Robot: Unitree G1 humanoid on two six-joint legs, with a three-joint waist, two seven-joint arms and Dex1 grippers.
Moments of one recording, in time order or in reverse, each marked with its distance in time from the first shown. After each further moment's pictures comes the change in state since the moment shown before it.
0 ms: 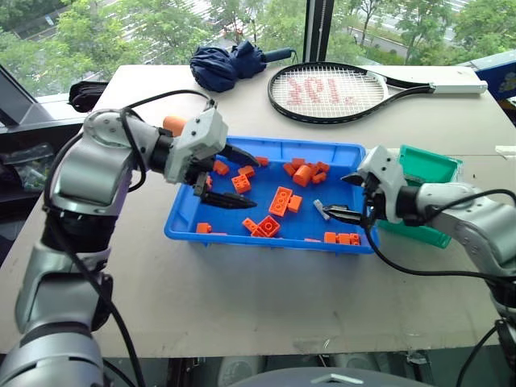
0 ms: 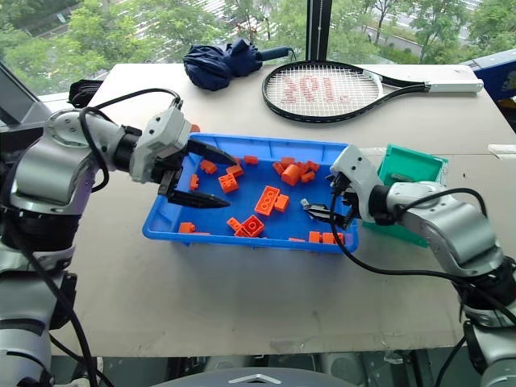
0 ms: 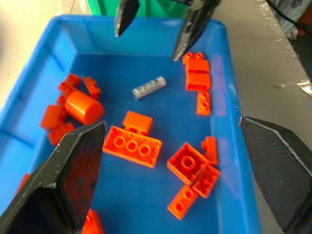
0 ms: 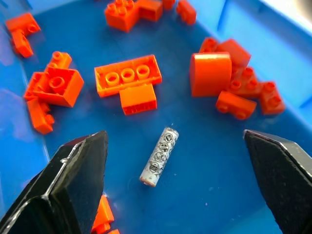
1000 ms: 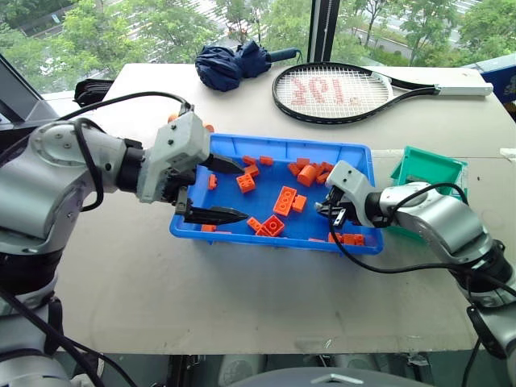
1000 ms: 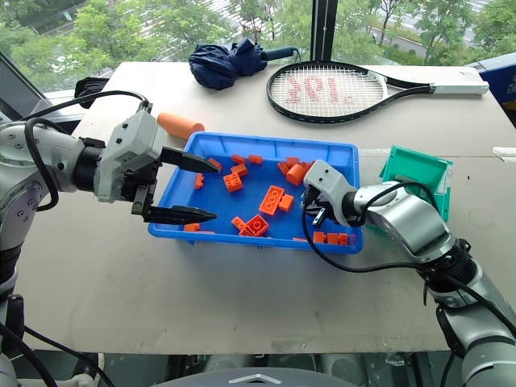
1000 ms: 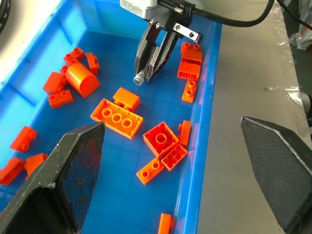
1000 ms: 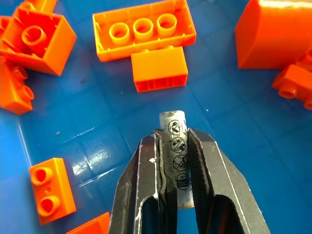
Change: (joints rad) left arm 0.087 0.160 0.112 -0.257 -0.227 0.226 0.213; right arm -0.091 0.071 0.106 -0.009 -0.161 0.123 0.017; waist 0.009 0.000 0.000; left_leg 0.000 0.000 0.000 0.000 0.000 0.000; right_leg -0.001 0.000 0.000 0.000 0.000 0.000
